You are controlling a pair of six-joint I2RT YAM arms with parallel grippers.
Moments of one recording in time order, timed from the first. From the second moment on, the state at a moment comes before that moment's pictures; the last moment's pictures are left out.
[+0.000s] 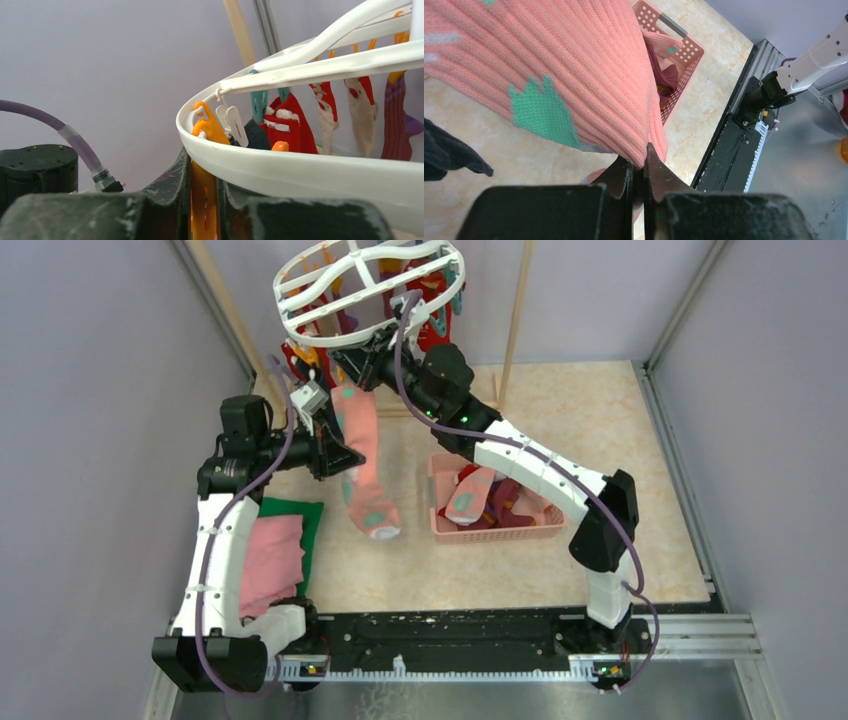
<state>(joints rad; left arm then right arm) 0.01 1.09 1.23 -0.73 1.04 0.14 0.90 1.93 1.93 0.31 -0.06 0.39</state>
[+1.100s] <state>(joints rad) 0.01 1.09 1.24 -0.83 1.08 0.26 0.93 1.48 1.04 0.50 -0.43 0.40</state>
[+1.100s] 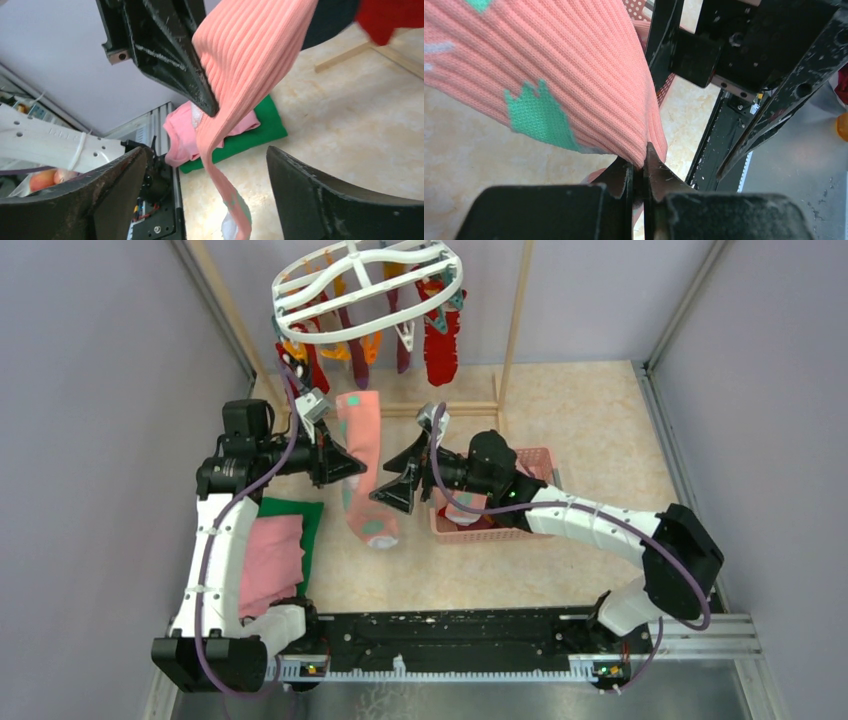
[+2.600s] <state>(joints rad) 0.01 1.13 1.40 -0.92 0.97 0.29 0.63 1.17 0.68 0.17 -0.17 0.32</state>
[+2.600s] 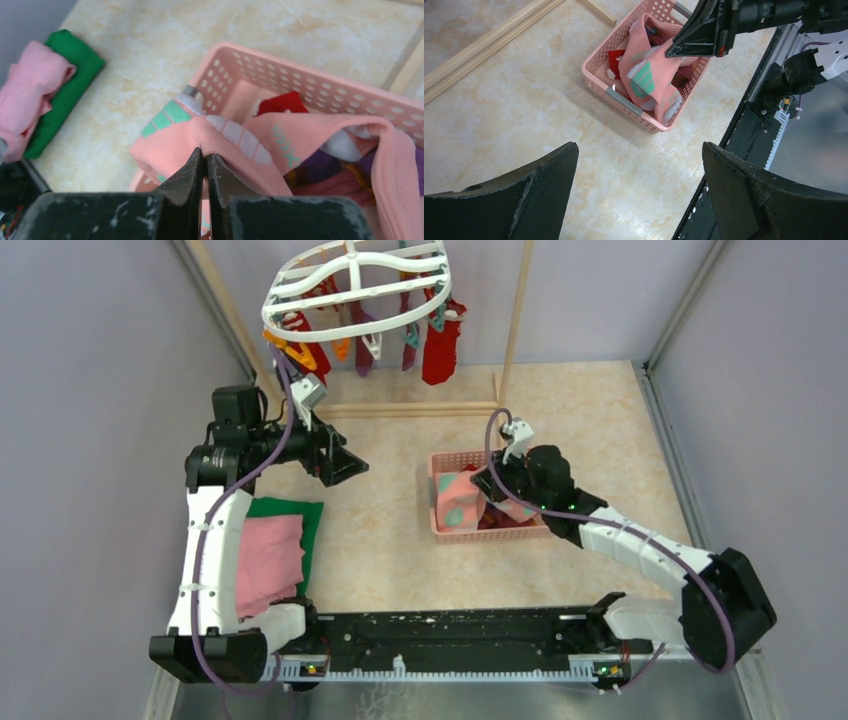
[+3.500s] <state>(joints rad) 0.06 1.15 1.50 -1.01 0.90 0.32 0.65 1.17 0.69 0.22 -0.14 0.35</state>
